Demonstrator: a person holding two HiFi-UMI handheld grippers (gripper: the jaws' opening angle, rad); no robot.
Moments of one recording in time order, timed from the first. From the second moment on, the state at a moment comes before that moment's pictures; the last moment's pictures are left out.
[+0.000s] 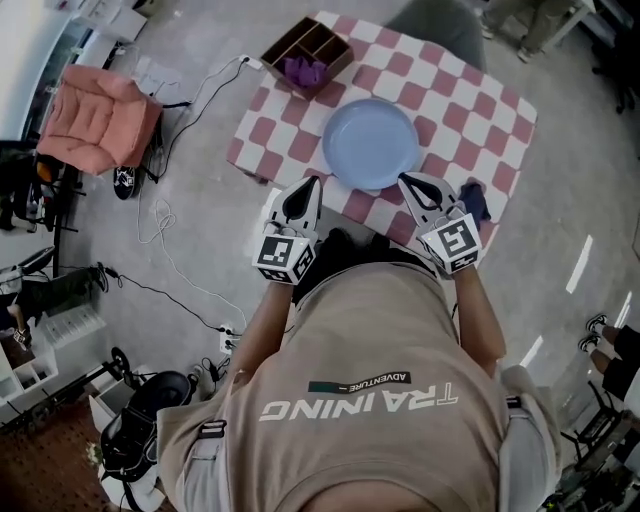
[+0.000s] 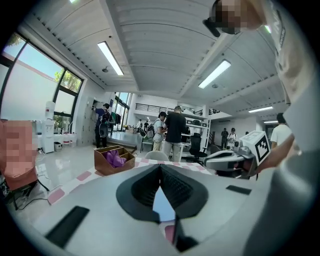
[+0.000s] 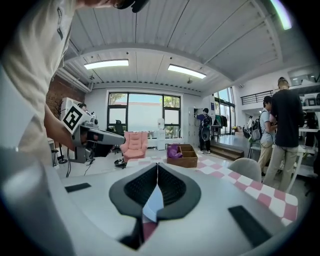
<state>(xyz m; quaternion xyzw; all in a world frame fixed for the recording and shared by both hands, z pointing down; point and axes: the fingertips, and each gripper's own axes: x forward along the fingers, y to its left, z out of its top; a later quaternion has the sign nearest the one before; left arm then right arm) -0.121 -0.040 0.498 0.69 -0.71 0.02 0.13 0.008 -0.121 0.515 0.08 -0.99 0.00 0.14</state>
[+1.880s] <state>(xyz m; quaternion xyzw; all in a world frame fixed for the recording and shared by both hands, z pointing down) -0.150 -0.194 0.508 0.87 -0.48 0.07 0.11 -0.013 -0.197 0.527 0.37 -0.91 0.07 0.16</state>
